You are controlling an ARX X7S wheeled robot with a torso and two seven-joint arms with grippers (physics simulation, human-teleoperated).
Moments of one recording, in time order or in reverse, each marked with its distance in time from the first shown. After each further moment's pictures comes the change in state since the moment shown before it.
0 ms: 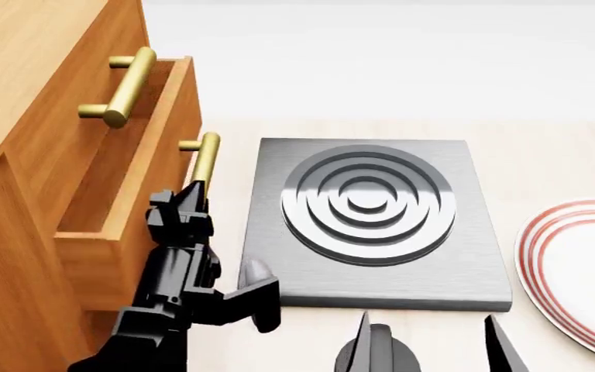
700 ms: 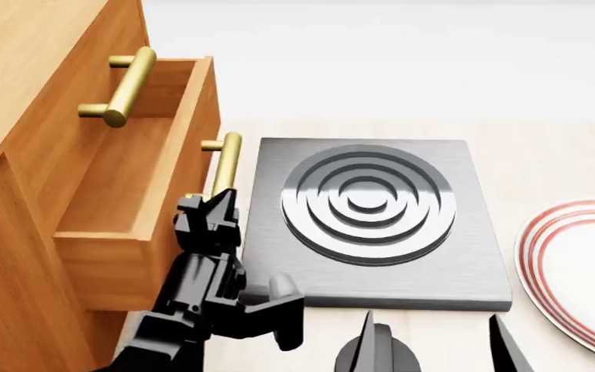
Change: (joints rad) left arm 0.013 -0.018 -0.012 0.149 0.090 -0.045 0.087; right arm -0.003 0.013 0.004 -0.004 0.017 -0.014 0.008
